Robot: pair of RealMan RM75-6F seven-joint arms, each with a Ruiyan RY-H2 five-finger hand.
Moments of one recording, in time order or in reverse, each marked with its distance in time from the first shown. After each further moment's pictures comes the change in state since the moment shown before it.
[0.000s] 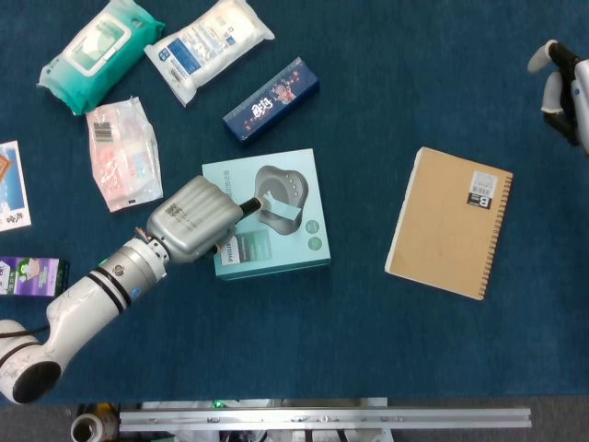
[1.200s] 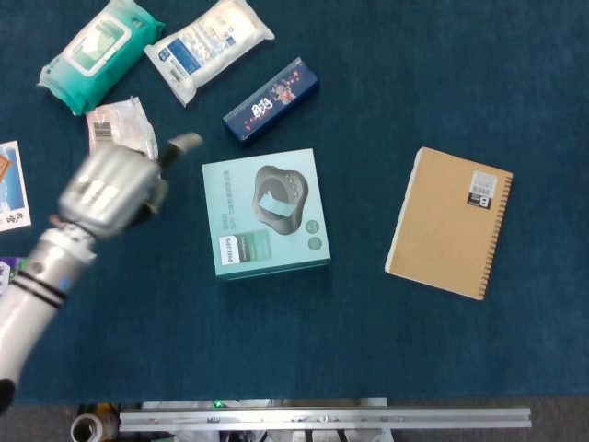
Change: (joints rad) left arm 0.180 0.091 -0.012 0.032 0.031 0.314 -0.128; right arm -0.110 0.105 -0.028 -0.006 -0.020 0.076 0.060
